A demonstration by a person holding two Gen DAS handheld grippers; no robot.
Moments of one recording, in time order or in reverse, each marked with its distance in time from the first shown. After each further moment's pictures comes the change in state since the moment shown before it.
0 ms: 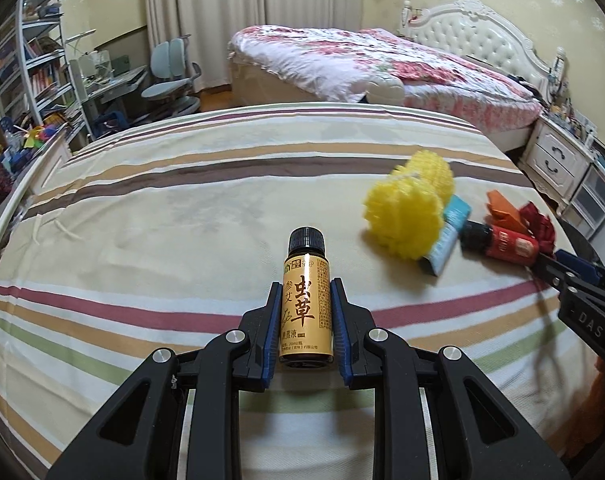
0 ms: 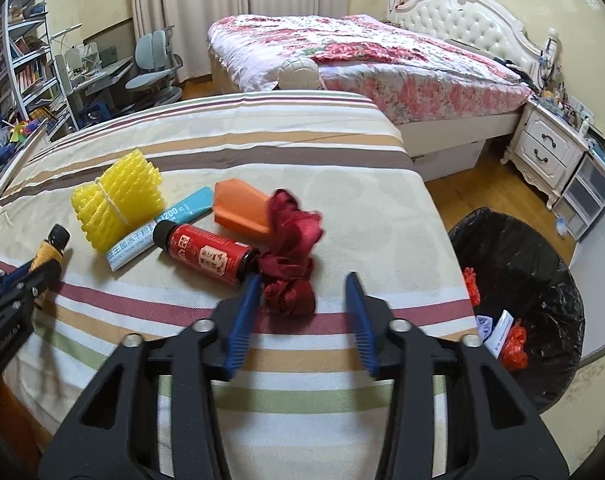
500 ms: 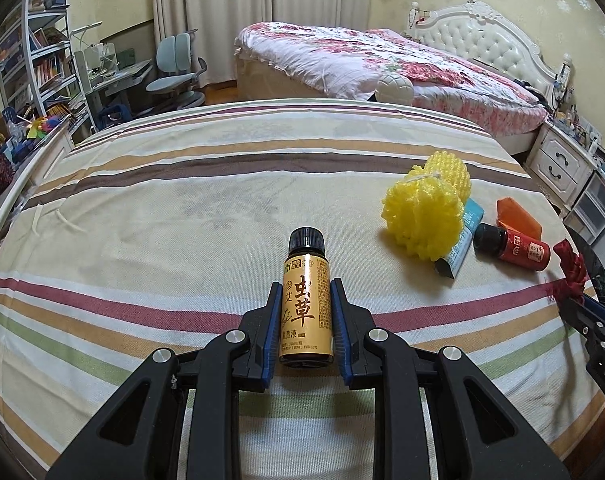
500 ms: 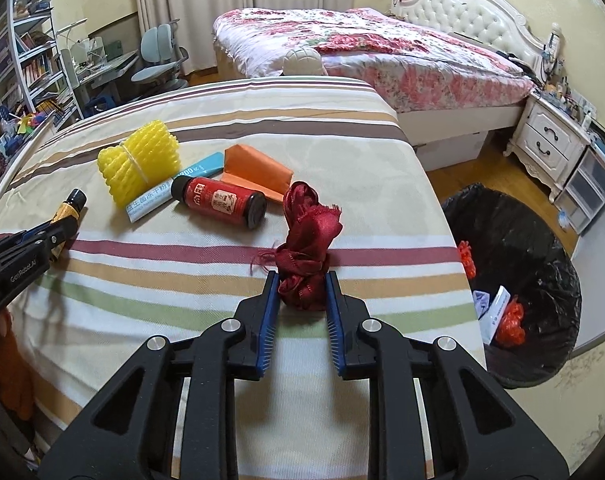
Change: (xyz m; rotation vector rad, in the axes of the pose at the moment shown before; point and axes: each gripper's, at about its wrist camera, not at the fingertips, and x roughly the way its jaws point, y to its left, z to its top) left arm 0.004 0.009 -0.001 -0.023 0.009 -0.005; right arm -0.022 -0.007 -0.027 0.010 0.017 0.010
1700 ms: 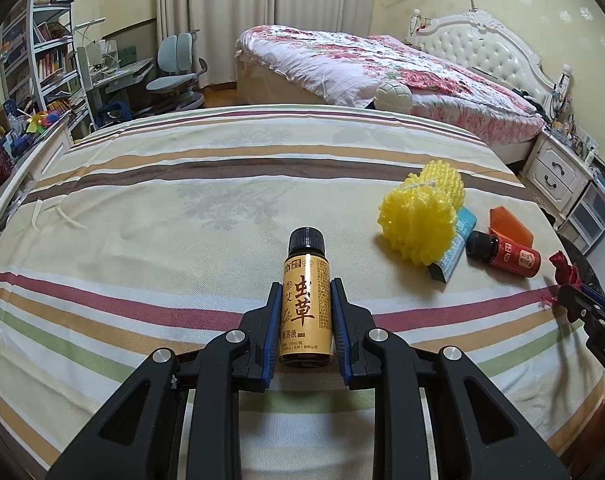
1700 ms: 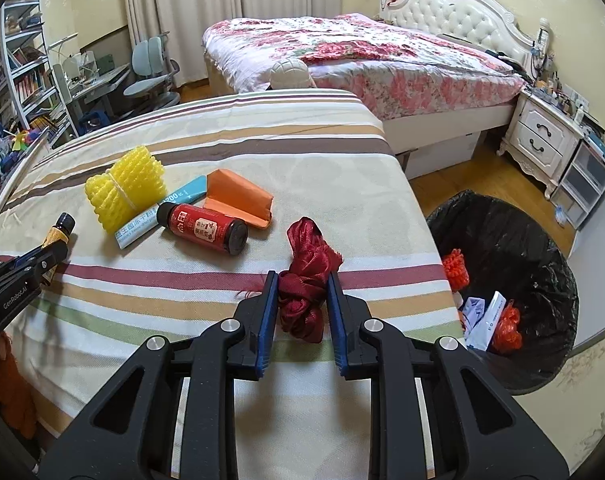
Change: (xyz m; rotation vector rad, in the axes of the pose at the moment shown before) left arm -0.006 0.002 0.001 -0.022 -0.016 -0.026; right arm -0.003 -0.014 0.010 0.036 -0.036 -0.013
